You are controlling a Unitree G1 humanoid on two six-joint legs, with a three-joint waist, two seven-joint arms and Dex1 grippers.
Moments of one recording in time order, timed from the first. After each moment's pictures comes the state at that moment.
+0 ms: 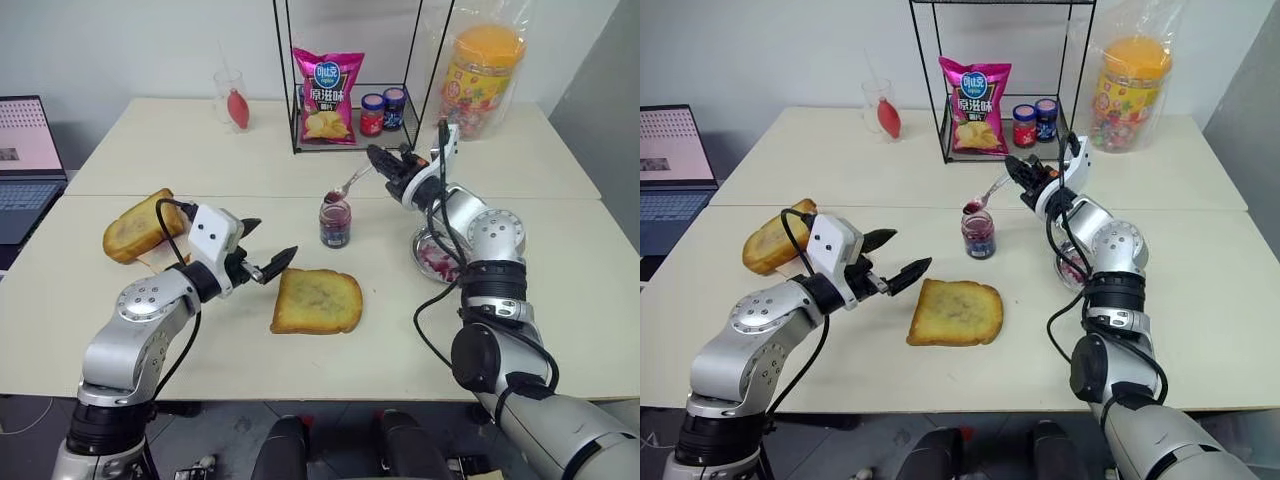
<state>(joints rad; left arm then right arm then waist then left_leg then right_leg) -0.20 0.59 0.12 -0.38 -0.42 0.56 -0.58 -1.01 -0.03 -0.47 0.34 0.86 0.91 0.15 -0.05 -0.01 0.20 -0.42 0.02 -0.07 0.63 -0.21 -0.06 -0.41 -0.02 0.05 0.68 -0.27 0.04</state>
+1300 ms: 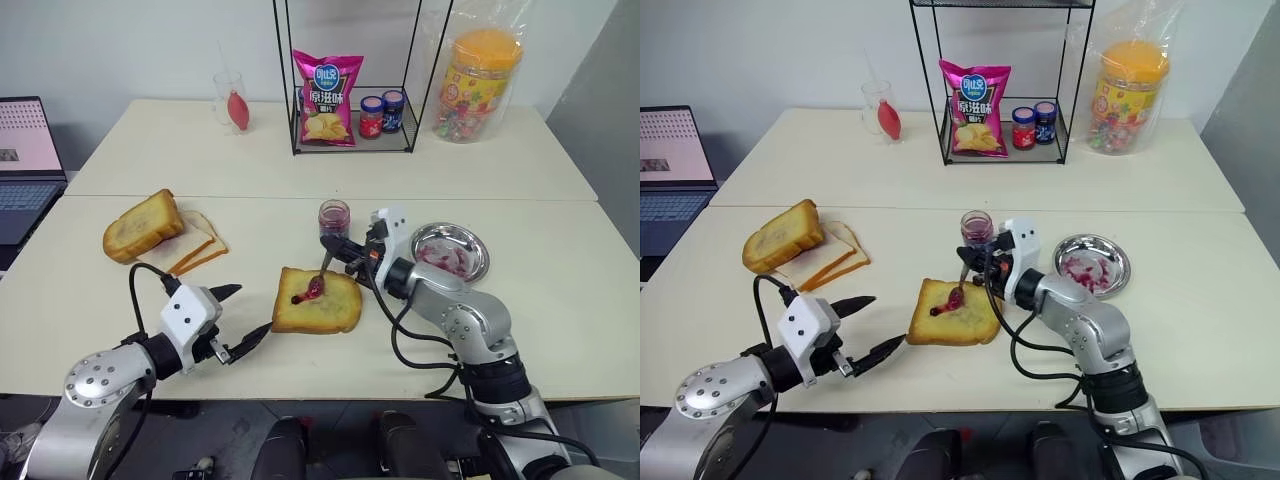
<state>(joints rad) 0.21 0.69 0.20 -0.50 -0.33 0.34 -0.75 -0.48 -0.16 0.15 -0.20 0.56 0.74 0.35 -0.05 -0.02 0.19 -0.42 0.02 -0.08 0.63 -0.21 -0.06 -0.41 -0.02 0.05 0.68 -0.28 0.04</state>
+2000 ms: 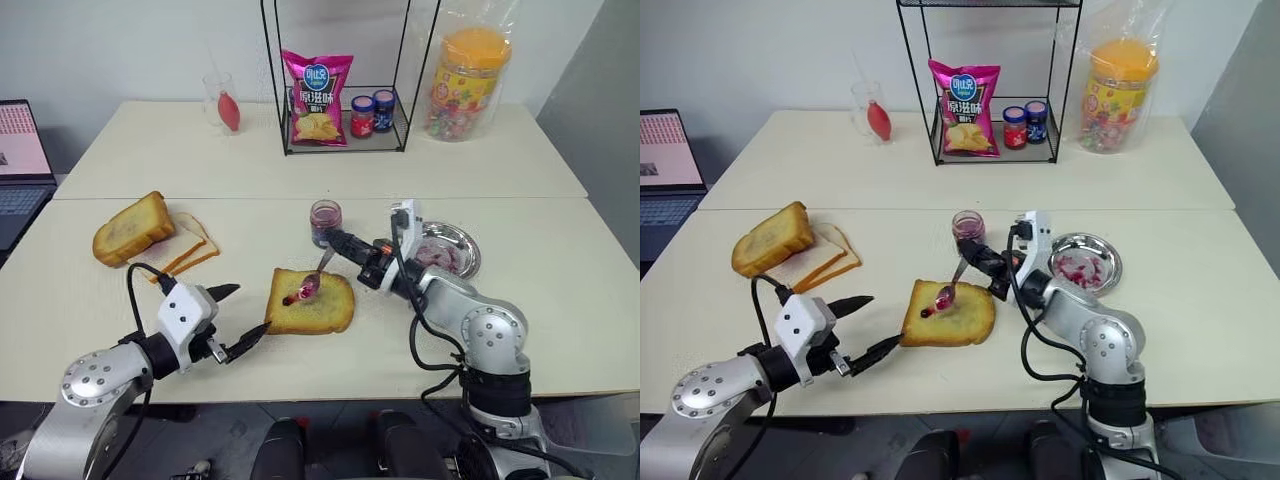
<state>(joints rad) 0.23 0.69 0.25 -0.50 -0.37 0.35 -0.76 -0.45 0.07 -0.03 -0.26 0.84 1.00 0.14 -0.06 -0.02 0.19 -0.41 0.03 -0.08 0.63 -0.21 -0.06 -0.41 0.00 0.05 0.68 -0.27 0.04</state>
